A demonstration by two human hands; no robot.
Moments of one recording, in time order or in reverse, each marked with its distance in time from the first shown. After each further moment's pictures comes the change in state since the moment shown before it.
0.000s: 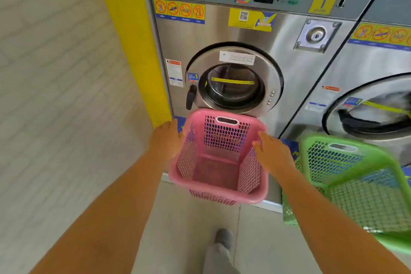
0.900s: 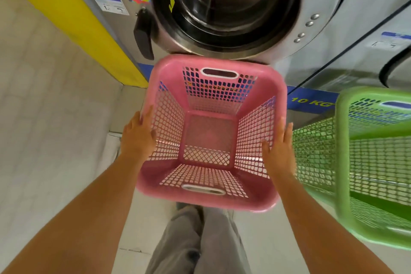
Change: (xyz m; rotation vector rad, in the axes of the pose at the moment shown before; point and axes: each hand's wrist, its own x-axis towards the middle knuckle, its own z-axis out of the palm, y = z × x) left_hand 0.149 -0.036 0.220 -0.054 -0.239 -0.148; right_hand 0.102 0.094 0.219 0.296 -0.132 0.460
